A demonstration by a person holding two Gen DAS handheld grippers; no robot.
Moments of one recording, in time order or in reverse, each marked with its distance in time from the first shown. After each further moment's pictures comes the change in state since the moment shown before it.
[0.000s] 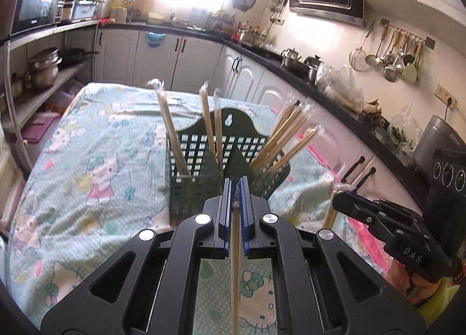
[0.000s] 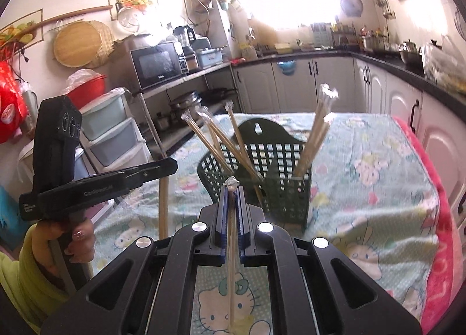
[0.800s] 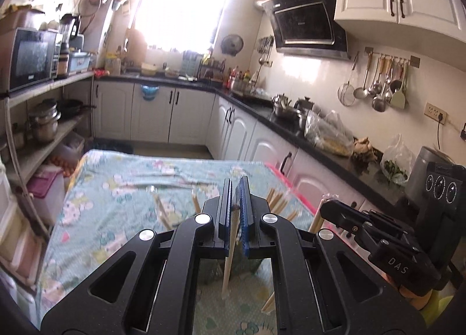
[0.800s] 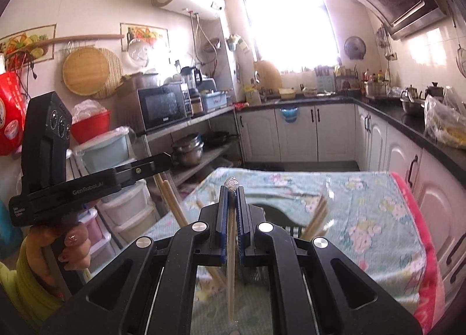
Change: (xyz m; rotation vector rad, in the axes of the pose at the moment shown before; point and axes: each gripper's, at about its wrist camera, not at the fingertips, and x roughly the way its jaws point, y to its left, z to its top) left arm -0.045 -0.027 0.082 0.084 -0.223 0.002; right arm -0.018 0.009 0.076 -0.058 -0.209 -0.010
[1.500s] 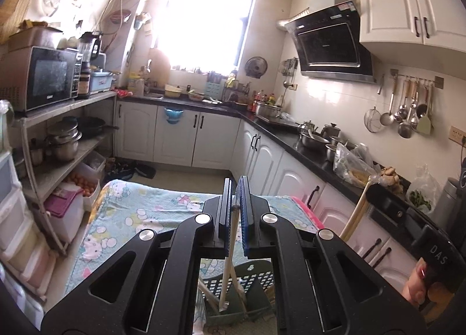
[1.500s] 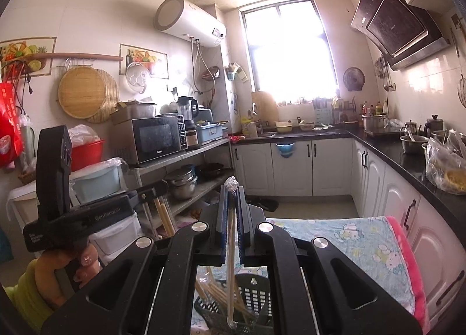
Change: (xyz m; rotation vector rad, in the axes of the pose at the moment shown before) left arm 0.021 0.027 0.055 -0.031 -0.094 0.129; right arm 0.022 -0.001 0.072 -0.051 -0.135 -0.038
